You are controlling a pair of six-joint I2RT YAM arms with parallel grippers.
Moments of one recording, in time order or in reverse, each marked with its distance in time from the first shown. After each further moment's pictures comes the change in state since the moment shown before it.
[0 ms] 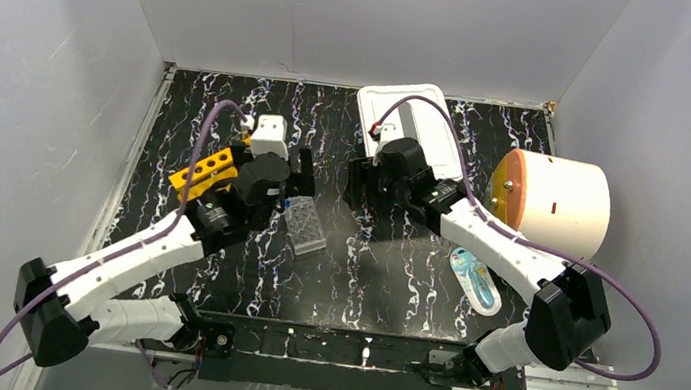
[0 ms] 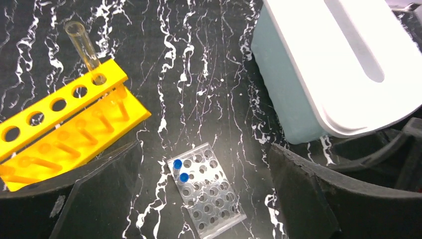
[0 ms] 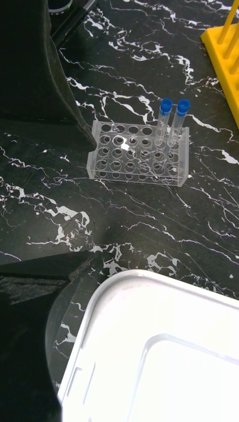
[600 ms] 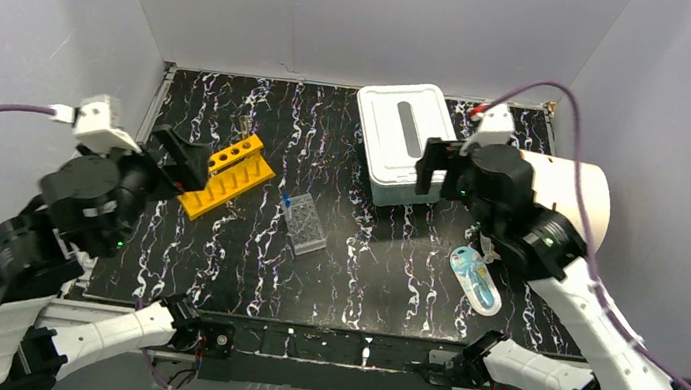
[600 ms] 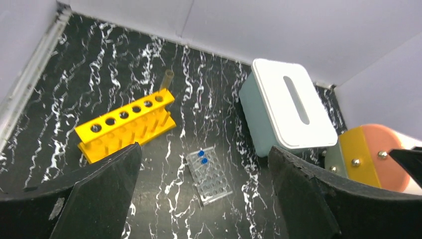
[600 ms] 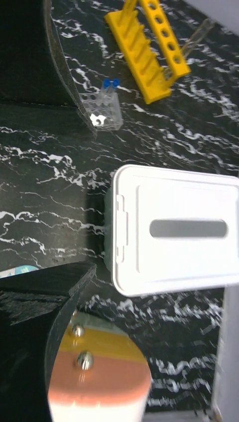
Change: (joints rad) left arm 0.000 -0.350 0.568 -0.806 -0.026 -0.150; right arm 0.000 -0.413 0.192 -0.363 0.415 -0.062
